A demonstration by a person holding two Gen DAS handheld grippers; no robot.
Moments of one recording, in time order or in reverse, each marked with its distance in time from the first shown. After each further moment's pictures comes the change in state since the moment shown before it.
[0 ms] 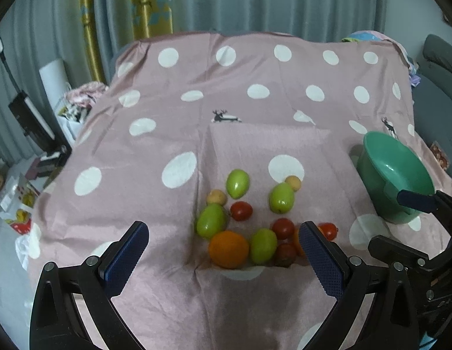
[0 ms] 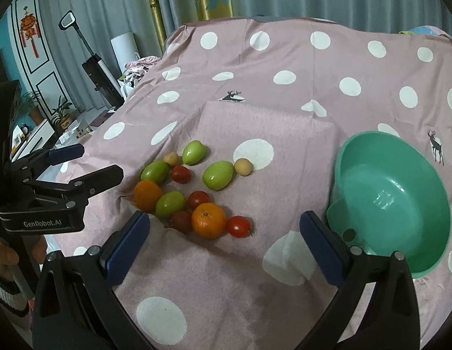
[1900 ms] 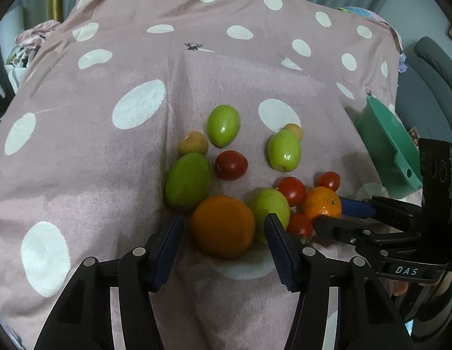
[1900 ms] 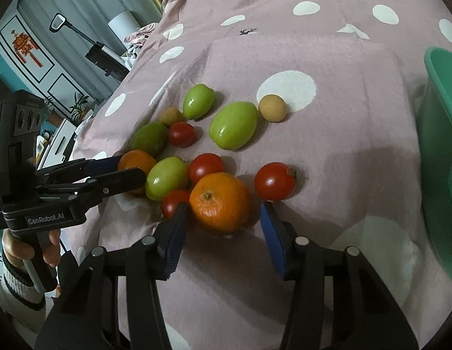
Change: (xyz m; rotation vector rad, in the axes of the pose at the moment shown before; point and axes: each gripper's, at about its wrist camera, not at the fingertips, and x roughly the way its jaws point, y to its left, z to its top) left arm 0.079 0.031 -0.018 -0.039 0.241 -0.261; right arm 0.102 -0.009 -0.018 0.118 0.196 0.209
